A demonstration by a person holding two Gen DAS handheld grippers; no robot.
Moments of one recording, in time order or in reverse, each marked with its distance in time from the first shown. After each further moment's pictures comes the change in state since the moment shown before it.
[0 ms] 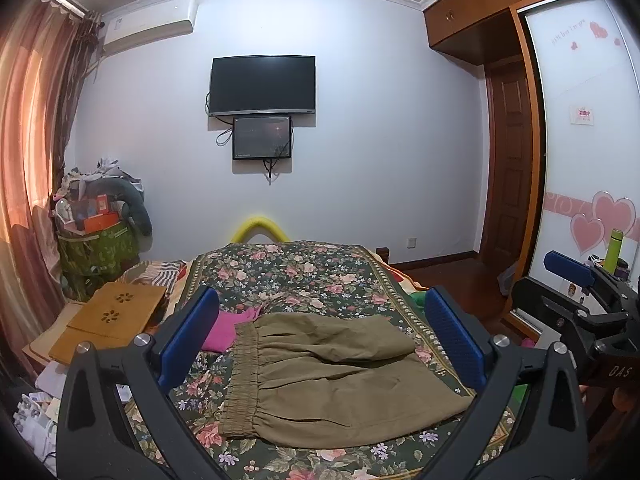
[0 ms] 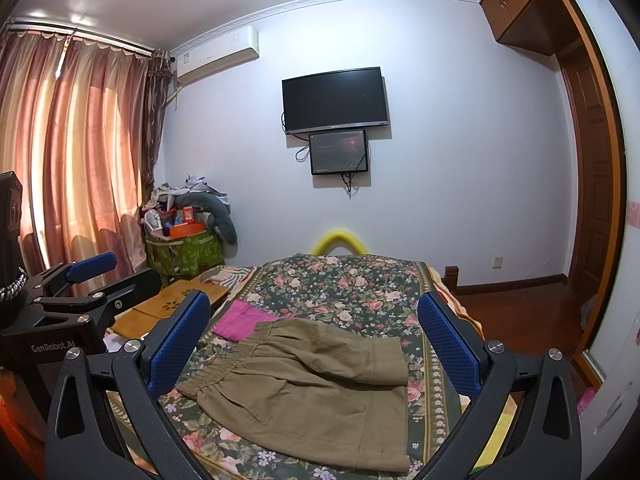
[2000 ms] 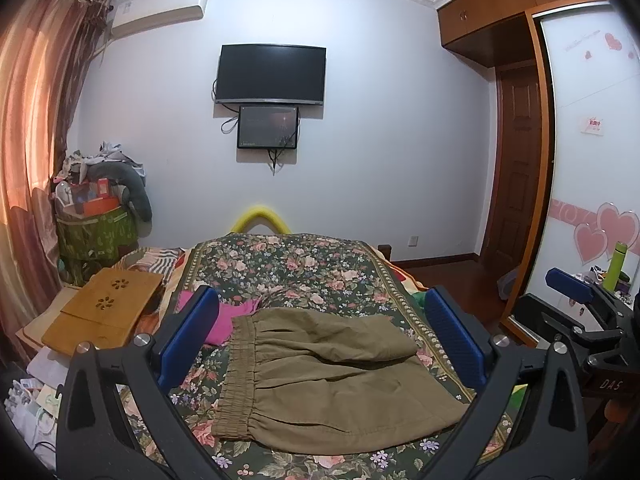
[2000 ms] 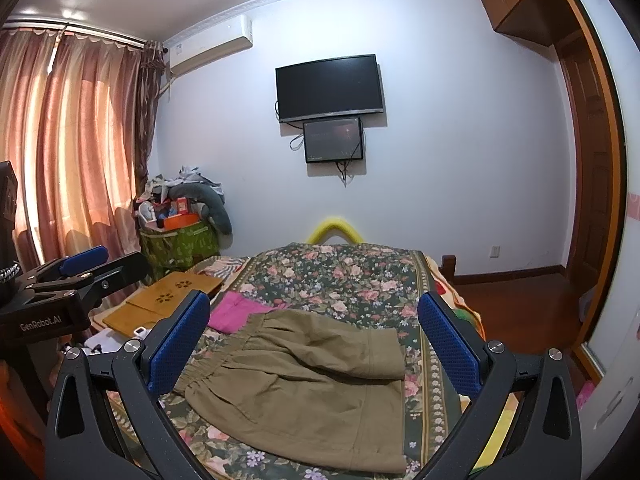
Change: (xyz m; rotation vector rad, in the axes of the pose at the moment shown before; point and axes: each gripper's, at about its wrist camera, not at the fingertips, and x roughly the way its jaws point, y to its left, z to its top) left arm 0.024 0.015 0.002 -0.052 0.032 0.003; right arm 0.015 -0.008 -0.005 0.013 0.045 -0.013
